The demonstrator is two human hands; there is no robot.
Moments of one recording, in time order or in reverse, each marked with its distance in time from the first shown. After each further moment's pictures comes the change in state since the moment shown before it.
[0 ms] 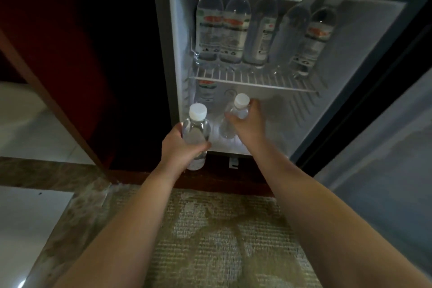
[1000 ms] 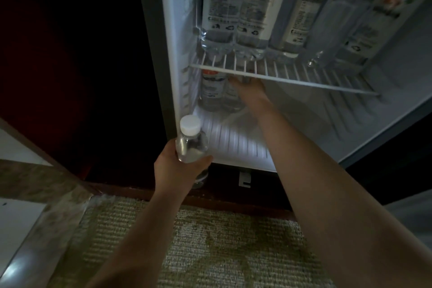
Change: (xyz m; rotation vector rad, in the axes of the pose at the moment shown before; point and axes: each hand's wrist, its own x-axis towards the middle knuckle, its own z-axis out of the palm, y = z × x) left_hand 0.050 -0.062 0.028 -0.025 0.126 -0.046; right_hand 0.142 0.022 0.067 0.095 -0.153 0.053
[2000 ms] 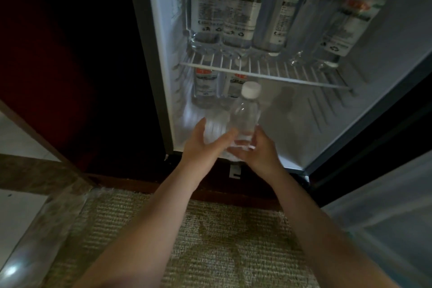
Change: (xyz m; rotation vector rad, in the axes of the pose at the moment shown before) left_hand -0.029 0.057 0.032 -0.077 -0.357 -0.057; right_hand -0.122 0.086 -0.052 -0.071 -0.177 -0.094
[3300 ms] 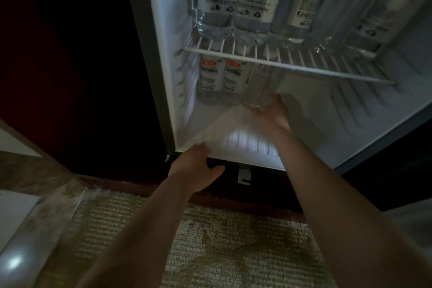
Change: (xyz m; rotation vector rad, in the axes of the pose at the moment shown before) left_hand 0.048 -0.059 -0.019 0.914 -0.133 0.004; right_hand 0.117 0.011 -0.004 -0.282 0.209 0.175
